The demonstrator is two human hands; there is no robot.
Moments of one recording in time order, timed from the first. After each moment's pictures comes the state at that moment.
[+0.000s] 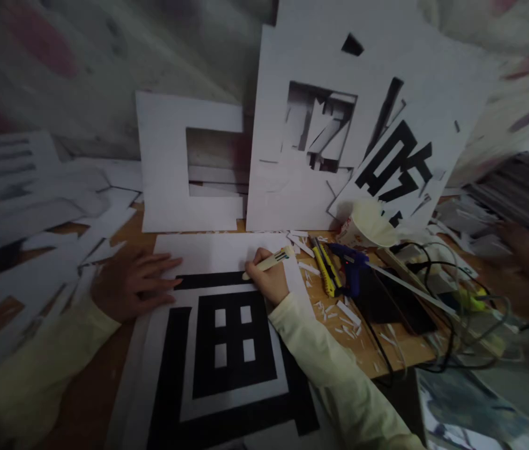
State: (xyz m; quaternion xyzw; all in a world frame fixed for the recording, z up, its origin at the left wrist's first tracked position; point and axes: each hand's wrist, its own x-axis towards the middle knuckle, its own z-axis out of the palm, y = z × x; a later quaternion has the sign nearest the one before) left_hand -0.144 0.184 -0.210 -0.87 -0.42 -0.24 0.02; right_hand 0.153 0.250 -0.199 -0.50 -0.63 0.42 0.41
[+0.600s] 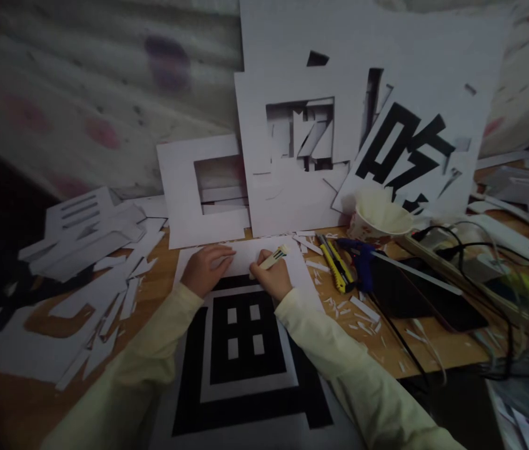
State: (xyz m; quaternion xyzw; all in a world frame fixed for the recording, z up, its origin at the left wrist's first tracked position) left_hand -0.026 0.225 -0.166 -0.74 -0.56 -0.35 -0.08; right_hand 0.150 0.251 -0.191 -0.48 -0.63 0.43 0.44
